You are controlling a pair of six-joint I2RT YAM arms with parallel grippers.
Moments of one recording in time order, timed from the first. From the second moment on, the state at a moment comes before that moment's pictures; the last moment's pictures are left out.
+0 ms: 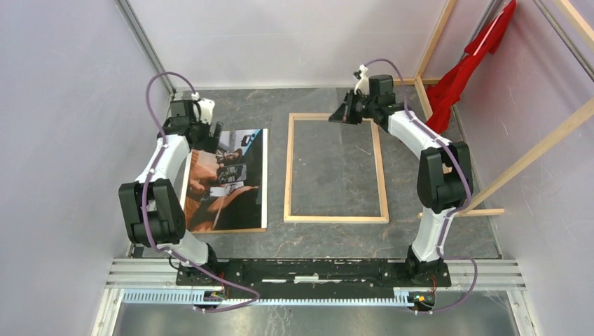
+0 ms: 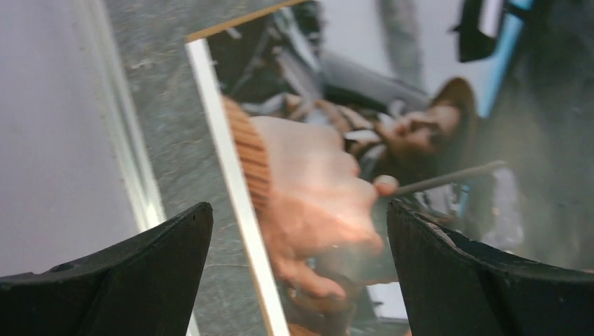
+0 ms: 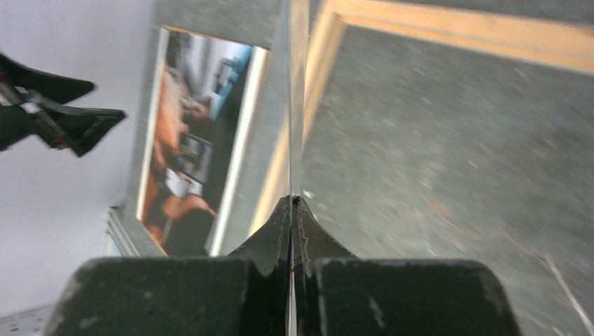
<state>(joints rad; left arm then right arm) 0.14 1.58 1.19 -0.45 0.01 0.39 0.28 1.92 1.52 -0.13 -0.58 0.52</state>
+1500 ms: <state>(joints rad) -0.19 1.65 1.11 -0.45 -0.13 0.38 0.03 1.83 1.27 -0.26 -0.58 0.30</state>
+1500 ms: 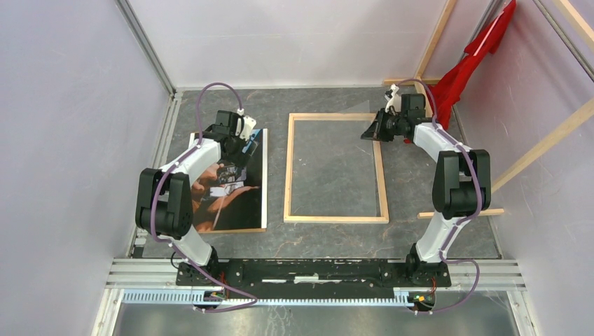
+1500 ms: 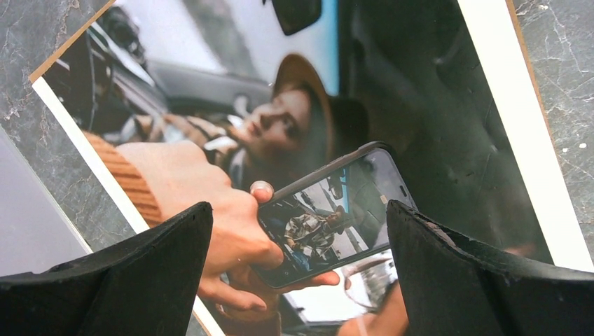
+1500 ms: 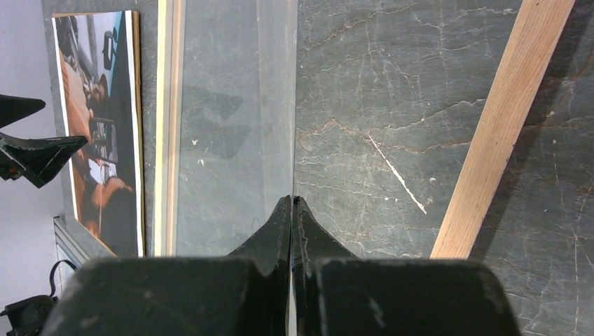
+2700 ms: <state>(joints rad) -0.19 1.65 1.11 -0.45 -0.16 0.38 0.01 1.95 1.50 -0.48 -0.69 0.14</state>
